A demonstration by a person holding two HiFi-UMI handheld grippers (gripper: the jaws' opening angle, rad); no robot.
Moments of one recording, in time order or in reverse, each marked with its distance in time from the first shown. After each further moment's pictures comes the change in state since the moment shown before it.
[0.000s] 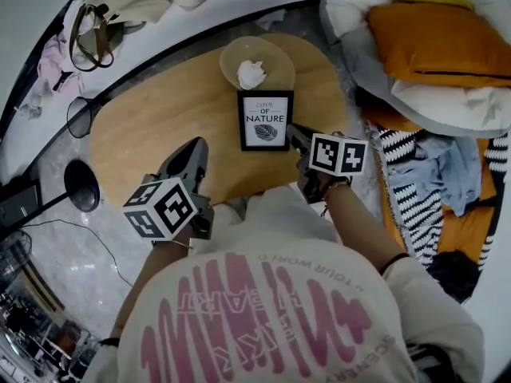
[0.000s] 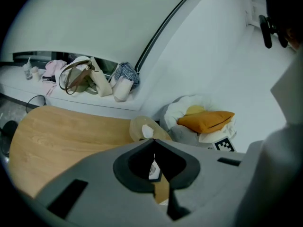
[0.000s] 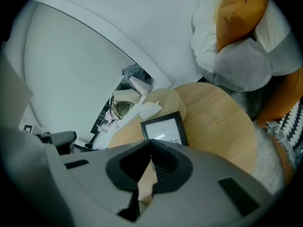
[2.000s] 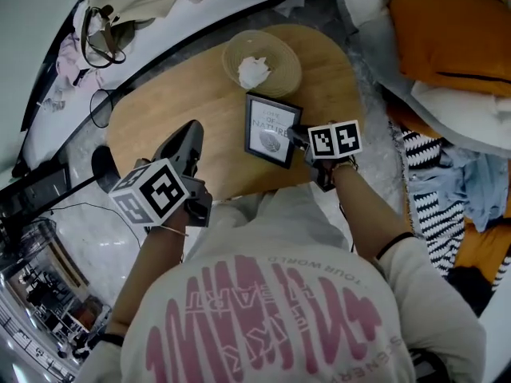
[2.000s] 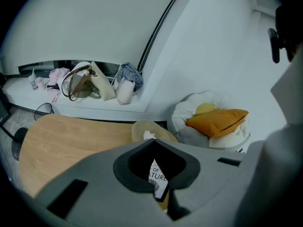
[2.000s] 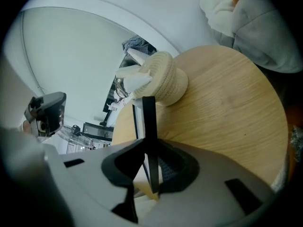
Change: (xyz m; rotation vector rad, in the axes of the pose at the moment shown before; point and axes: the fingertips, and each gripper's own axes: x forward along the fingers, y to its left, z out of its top) left arm 0.038 -0.013 0.031 0.008 0.019 0.138; right arm 0.063 -0.060 -0.047 -0.075 0.304 0.174
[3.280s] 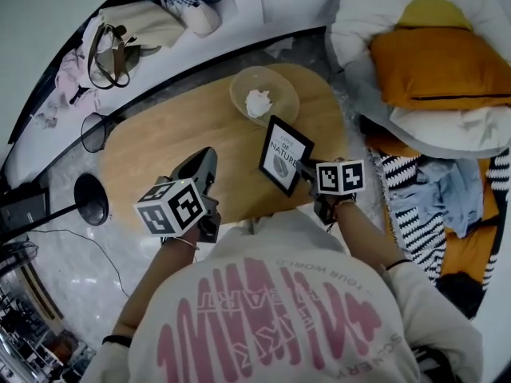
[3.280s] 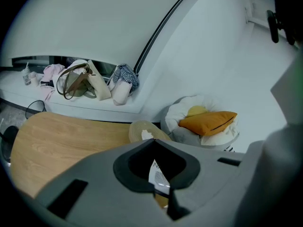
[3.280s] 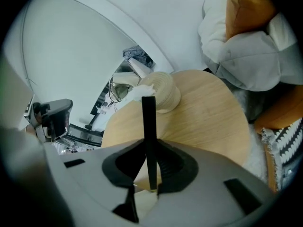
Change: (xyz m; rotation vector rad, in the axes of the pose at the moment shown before) left arm -0.020 0.015 -0.010 0.010 -0.027 -0.117; right arm -0.057 0.030 -0.005 -0.014 -0.096 -0.195
